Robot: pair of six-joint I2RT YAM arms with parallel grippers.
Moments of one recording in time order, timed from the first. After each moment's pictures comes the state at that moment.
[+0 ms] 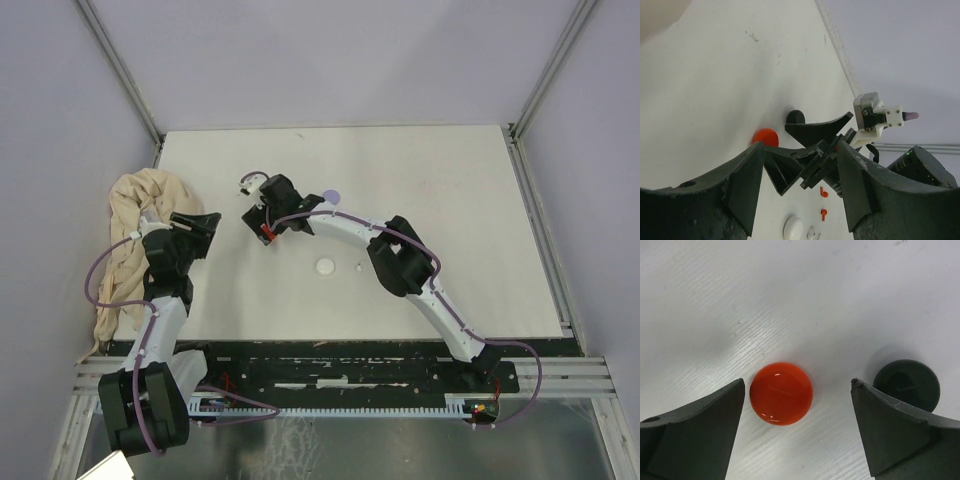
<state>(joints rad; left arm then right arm) 0.21 0.94 0.38 0.25 0.24 -1.03 0.87 2.52 2.14 -0.34 -0.02 -0.04</state>
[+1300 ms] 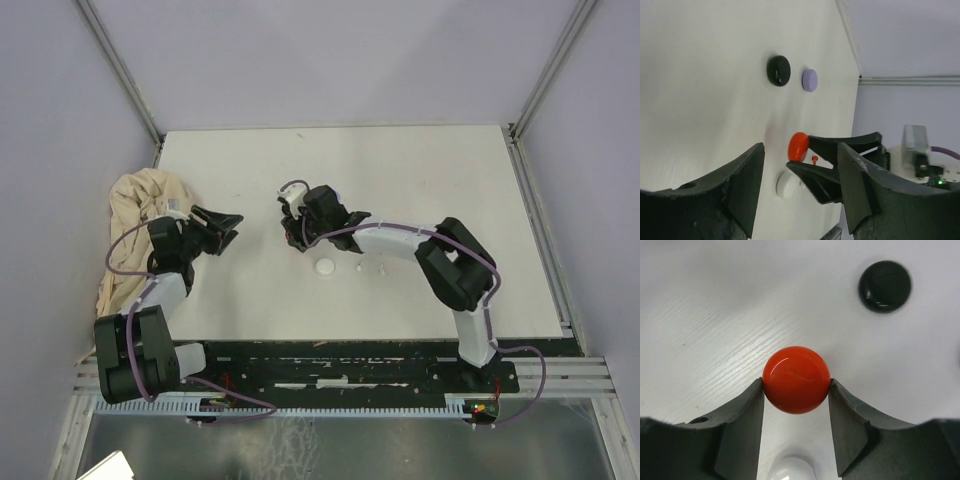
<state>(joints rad) 0.22 1.21 0.45 0.35 0.57 -1.00 0.84 2.09 1.44 -0.01 -0.10 -0.02</state>
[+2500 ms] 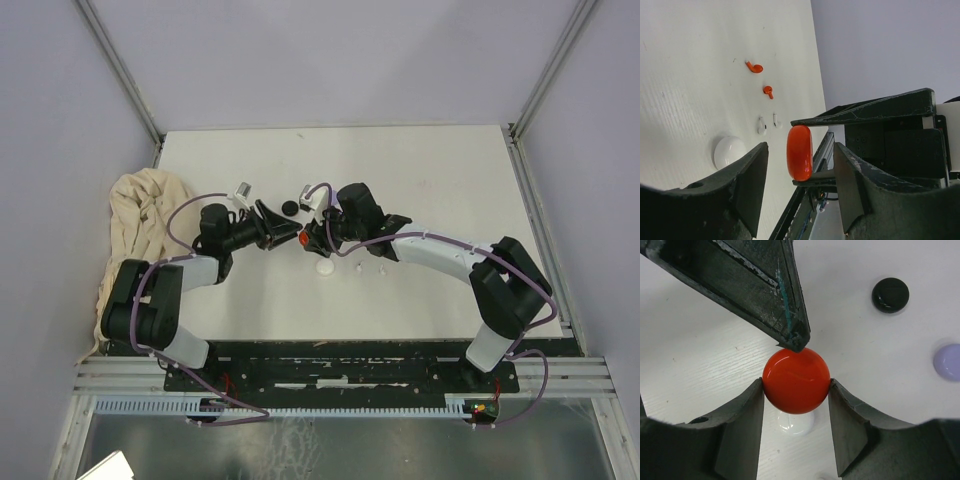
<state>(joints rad) -0.16 1.52 0.53 0.74 0.82 -1.03 0.77 1.70 1.13 0.01 -0.35 -0.21</state>
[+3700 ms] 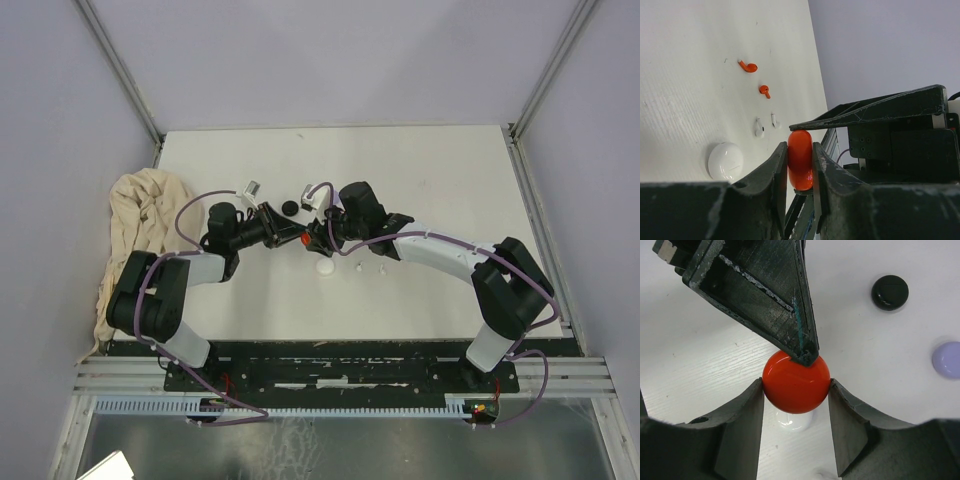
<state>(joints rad) -0.22 1.58 0.56 0.79 0.81 -1.03 0.76 1.69 1.13 -0.01 -0.37 -0.22</state>
